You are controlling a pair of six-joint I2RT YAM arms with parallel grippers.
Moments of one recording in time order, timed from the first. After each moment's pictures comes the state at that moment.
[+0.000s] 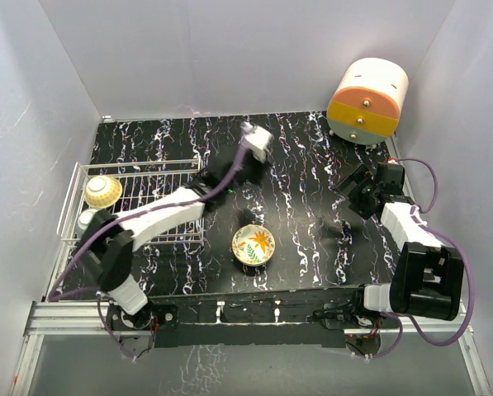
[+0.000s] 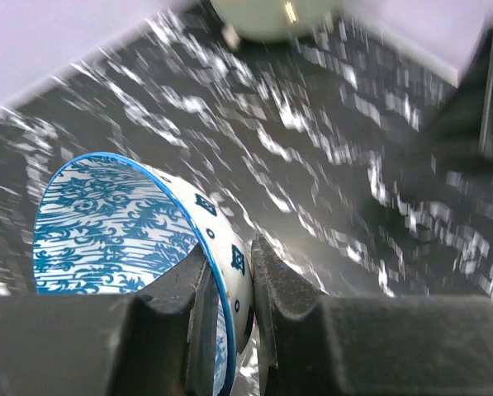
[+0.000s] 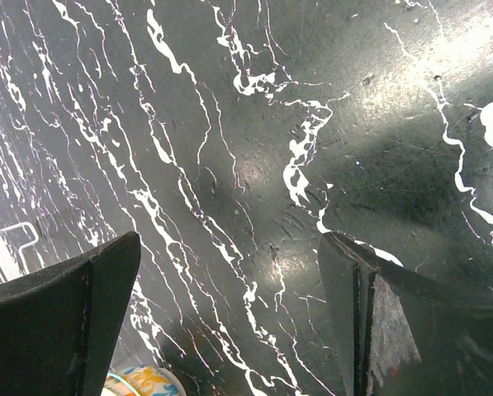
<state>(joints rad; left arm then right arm) -0.84 1.70 1.19 0.19 -0.06 0.01 -0.18 1.32 0.74 -0.22 -0.26 0.66</state>
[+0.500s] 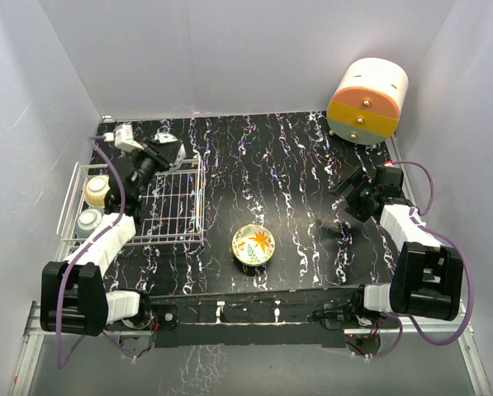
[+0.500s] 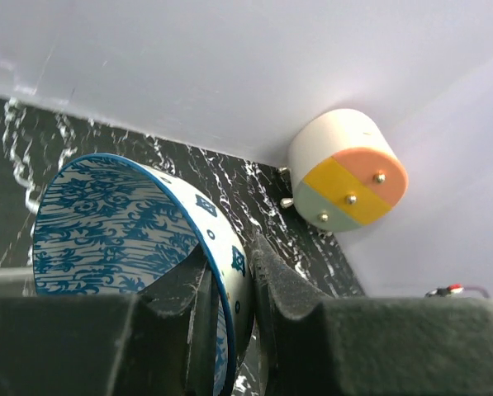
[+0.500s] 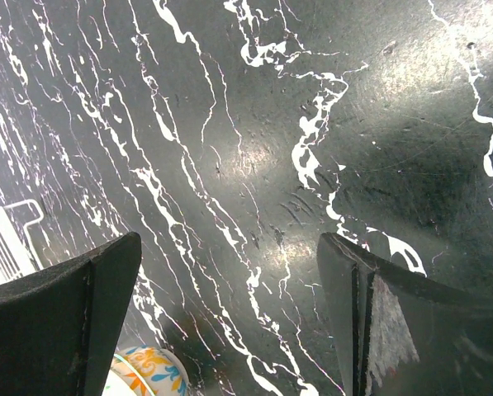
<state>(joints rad) -0.15 1.24 0.73 0.60 0.26 -0.66 -0.18 1.32 0.71 -0.20 -0.32 0.66</state>
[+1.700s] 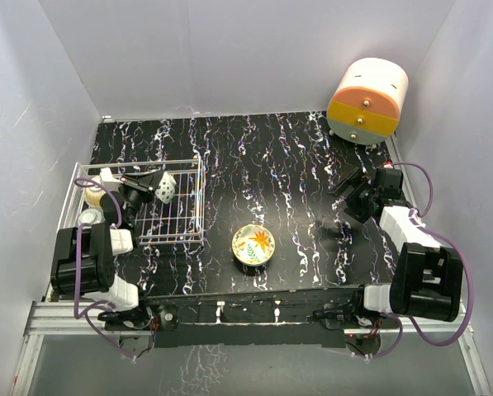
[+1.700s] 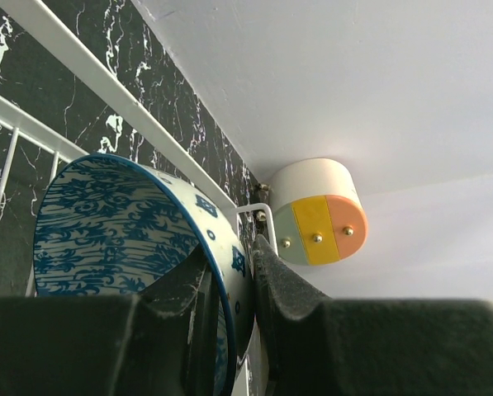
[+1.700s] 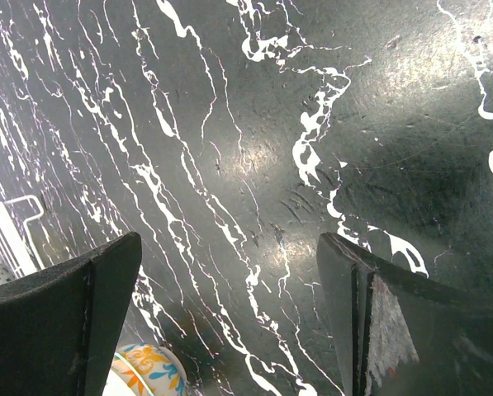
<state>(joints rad) 0.15 1.52 0.35 1.15 0.39 -1.21 -0.18 1.31 0.69 -0.19 -0.34 0.66</state>
